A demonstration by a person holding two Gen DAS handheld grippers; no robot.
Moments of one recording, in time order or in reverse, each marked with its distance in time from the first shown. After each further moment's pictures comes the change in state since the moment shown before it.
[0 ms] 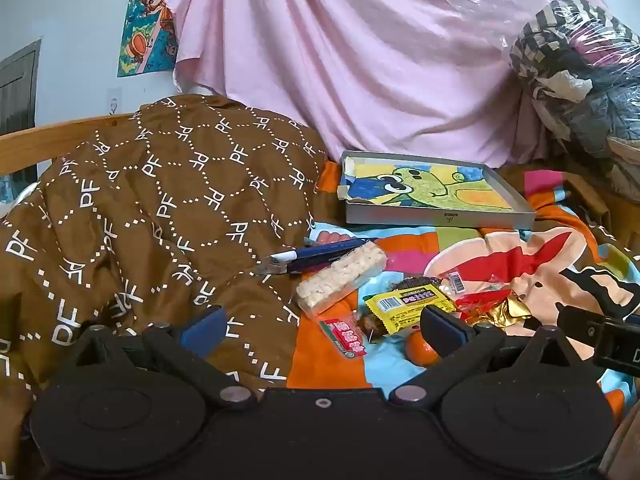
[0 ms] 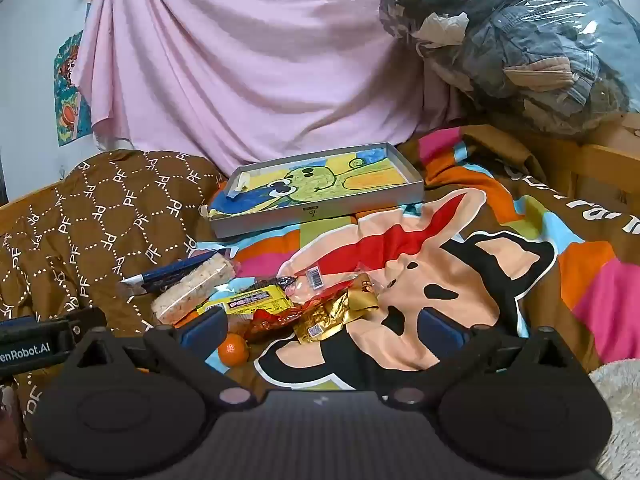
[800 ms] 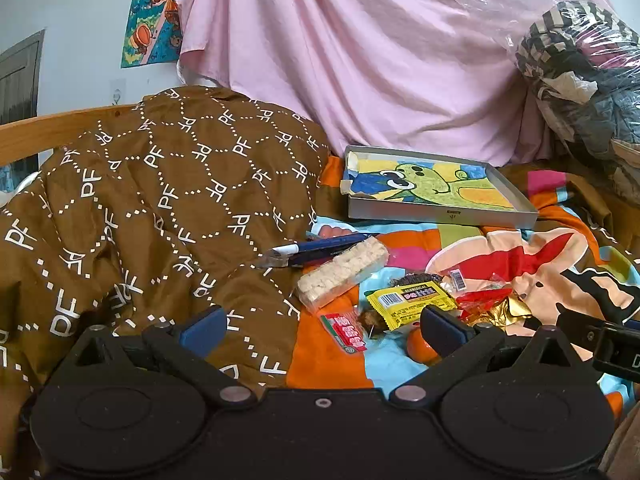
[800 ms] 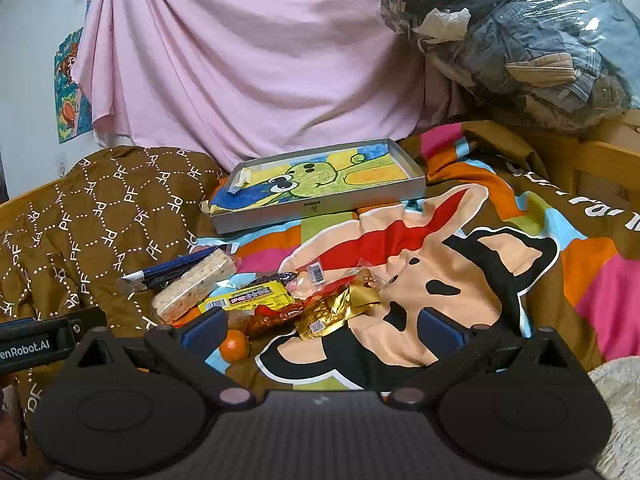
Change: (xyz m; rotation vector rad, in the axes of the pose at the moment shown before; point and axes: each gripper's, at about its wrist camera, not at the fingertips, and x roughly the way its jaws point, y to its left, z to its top) left arm 0.002 0.002 -0.001 -0.021 0.016 0.001; right arm 0.001 0.001 0.001 -0.001 0.010 0.004
